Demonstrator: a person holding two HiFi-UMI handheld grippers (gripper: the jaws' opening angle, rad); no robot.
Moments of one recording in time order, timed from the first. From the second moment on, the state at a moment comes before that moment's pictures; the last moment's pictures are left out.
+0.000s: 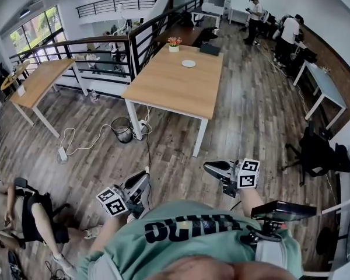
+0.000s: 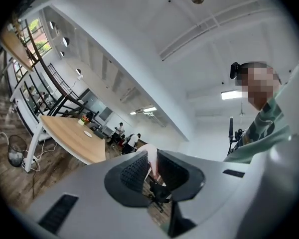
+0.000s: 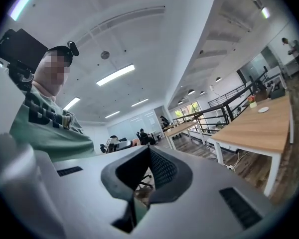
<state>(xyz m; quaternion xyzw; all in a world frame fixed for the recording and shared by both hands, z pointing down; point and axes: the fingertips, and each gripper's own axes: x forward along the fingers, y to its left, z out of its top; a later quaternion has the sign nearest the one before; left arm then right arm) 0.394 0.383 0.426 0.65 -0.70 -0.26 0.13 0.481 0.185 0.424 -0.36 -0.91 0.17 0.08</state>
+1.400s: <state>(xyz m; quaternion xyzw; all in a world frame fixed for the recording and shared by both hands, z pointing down) 0.117 0.252 0.405 0.65 -0.72 -0.24 0.10 0.196 0.043 0.406 -0.37 -0.92 0.14 0.05</state>
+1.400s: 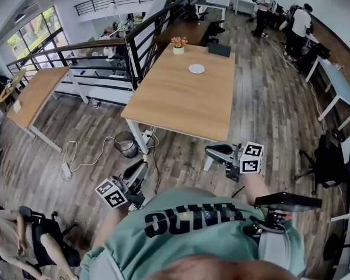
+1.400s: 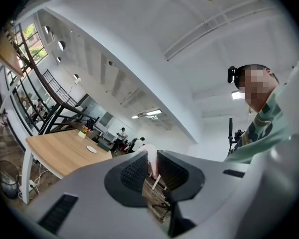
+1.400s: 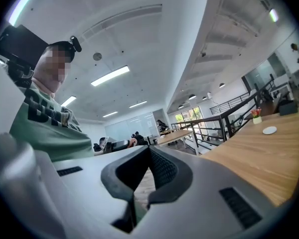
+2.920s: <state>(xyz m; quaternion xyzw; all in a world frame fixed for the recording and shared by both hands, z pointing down) -0.111 0.058 0.403 0.61 -0.75 -0.23 0.12 -0.051 -0.174 0.409 -0.39 -0.90 0.17 0.03</state>
